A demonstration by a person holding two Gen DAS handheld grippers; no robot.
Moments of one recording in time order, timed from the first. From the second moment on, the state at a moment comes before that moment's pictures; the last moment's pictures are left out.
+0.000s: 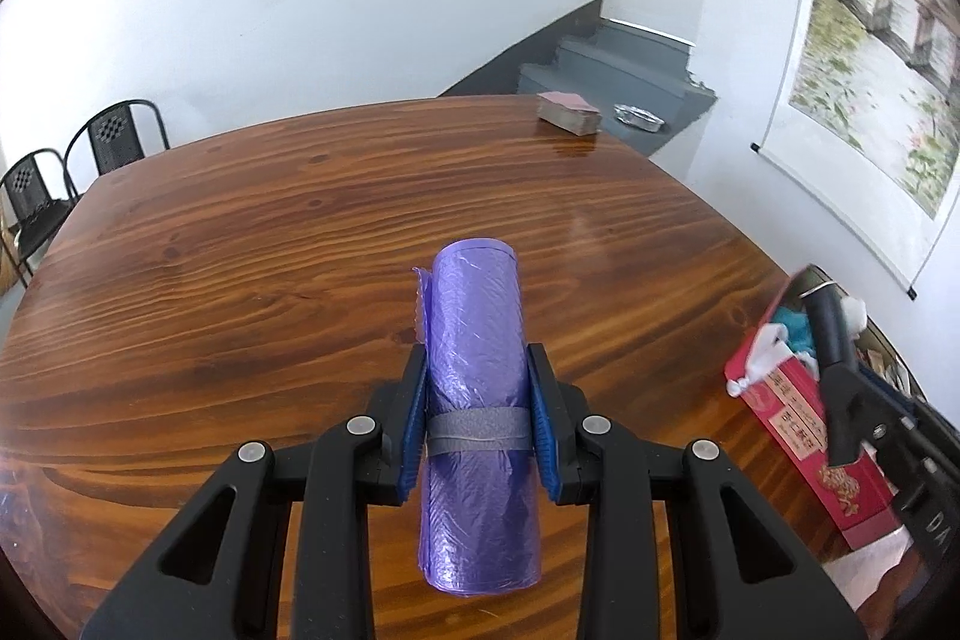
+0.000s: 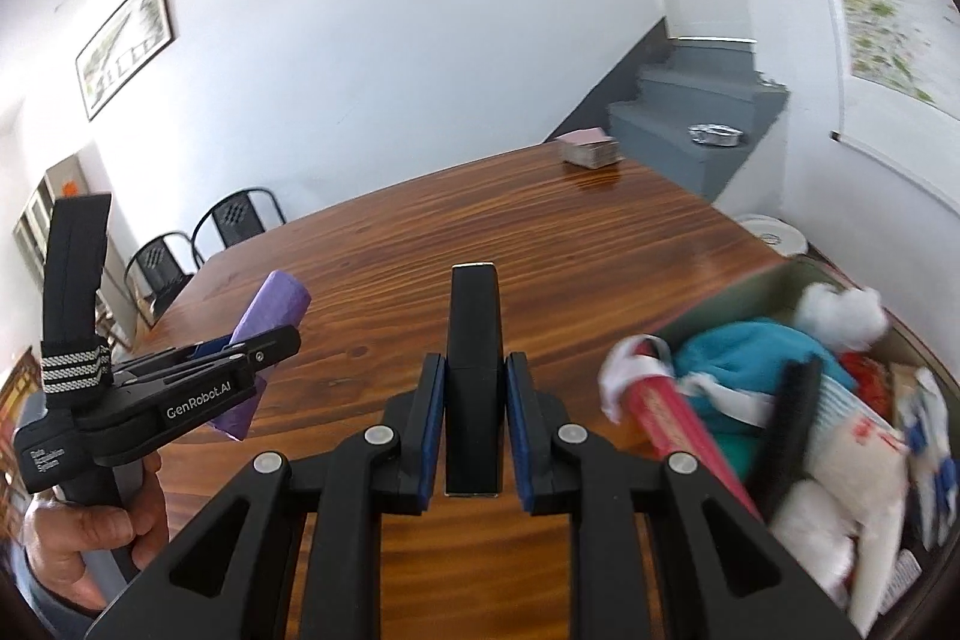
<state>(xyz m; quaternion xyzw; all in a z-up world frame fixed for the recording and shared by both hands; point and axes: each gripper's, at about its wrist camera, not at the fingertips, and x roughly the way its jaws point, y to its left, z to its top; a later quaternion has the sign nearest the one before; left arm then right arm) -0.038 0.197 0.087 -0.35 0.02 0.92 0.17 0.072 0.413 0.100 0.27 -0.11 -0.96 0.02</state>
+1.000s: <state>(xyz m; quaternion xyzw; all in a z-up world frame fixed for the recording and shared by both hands) 0.033 0.363 0.093 -0.33 0.12 0.89 0.29 0.177 0.562 0.096 0.22 -0.19 -0.95 -0.11</state>
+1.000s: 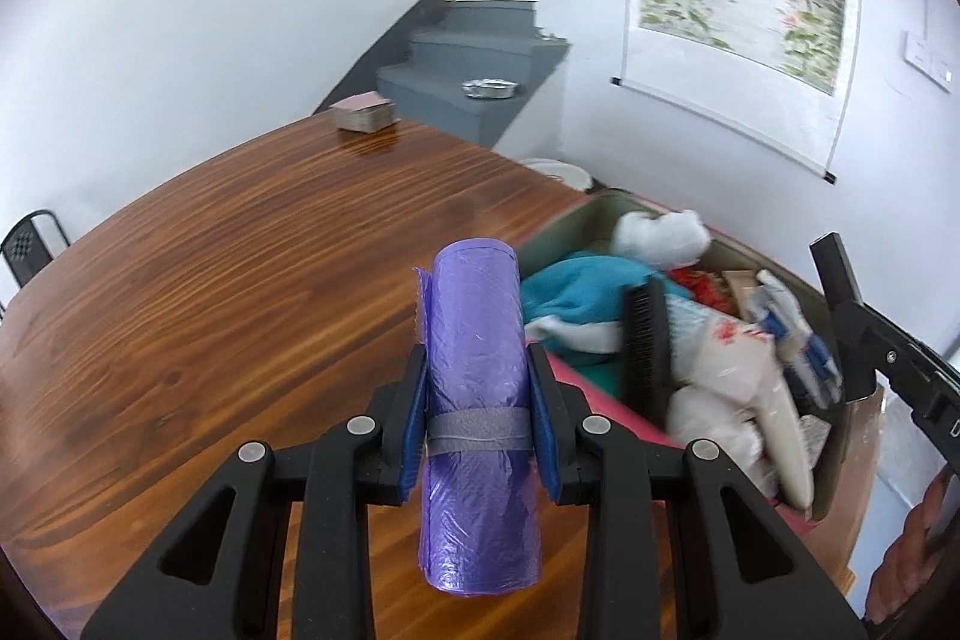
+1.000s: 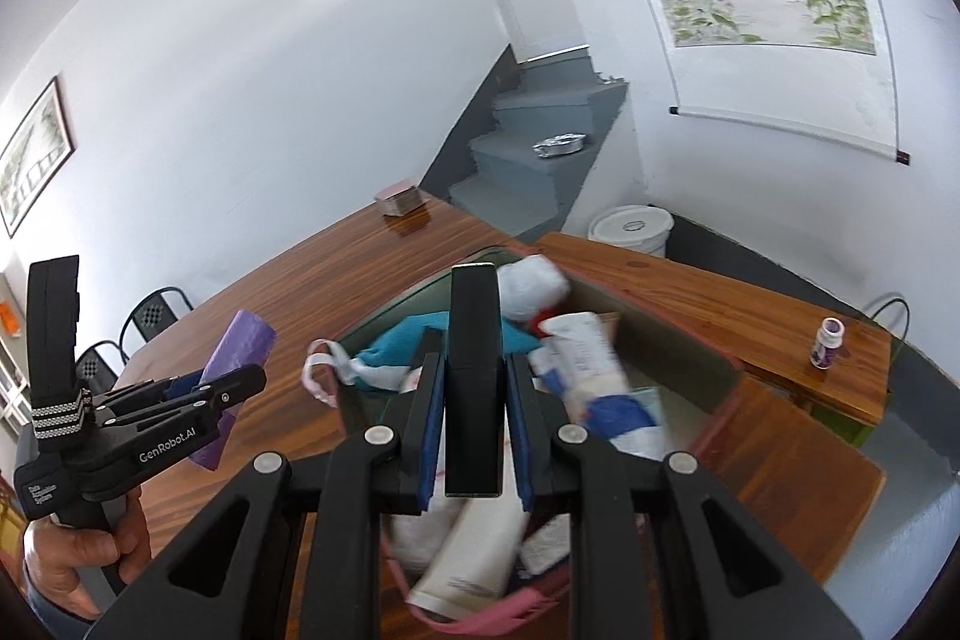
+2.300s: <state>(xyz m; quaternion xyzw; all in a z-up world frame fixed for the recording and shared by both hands) 0.017 0.435 0.079 -0.39 0.05 0.83 0.40 0.167 0.573 0.080 0.27 -0.18 -0.94 -0.09</state>
